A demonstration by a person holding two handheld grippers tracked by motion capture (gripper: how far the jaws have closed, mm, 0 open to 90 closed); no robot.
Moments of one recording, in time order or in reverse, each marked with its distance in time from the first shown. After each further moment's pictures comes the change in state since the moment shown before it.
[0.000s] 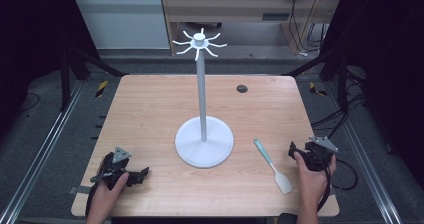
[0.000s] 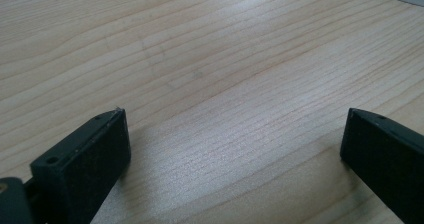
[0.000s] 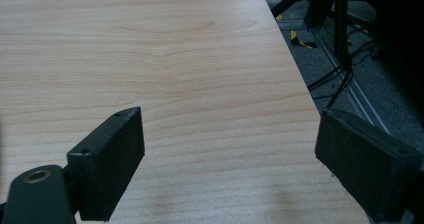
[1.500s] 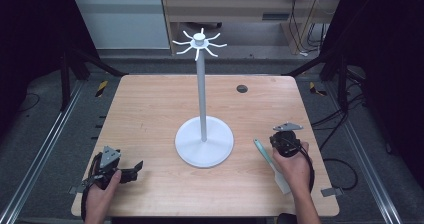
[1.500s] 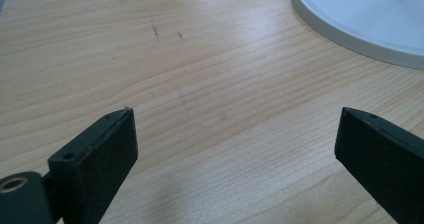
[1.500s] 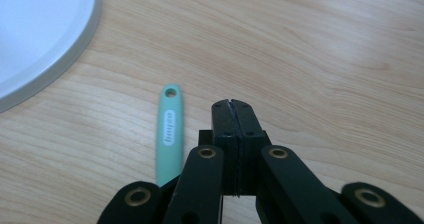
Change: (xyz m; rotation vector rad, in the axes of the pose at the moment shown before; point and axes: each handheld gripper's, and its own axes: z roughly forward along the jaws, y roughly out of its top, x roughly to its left) left arm 0.007 0.000 -0.024 -0.207 0.049 -0.009; right arm 0.077 0.039 0.000 0.176 0.298 -0.379
